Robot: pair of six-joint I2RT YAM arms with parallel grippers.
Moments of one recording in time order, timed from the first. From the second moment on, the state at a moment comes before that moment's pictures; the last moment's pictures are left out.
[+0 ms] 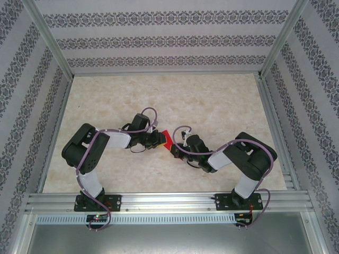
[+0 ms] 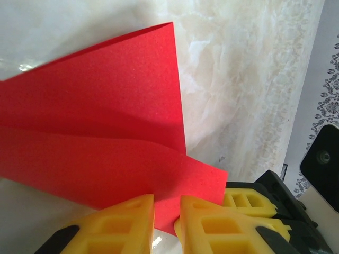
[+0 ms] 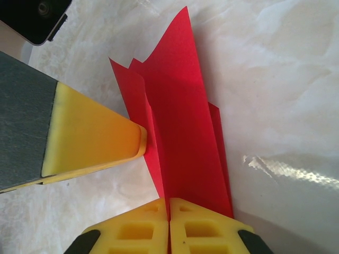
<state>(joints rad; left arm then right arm) -0.53 1.80 0.78 0.16 0.65 -0.91 0.76 1.72 0.40 0.76 -0.18 0.82</state>
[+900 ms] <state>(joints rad) -0.53 1.85 0.85 0.09 0.64 -0.89 0.76 1.49 0.51 0.22 -0.24 0.50</state>
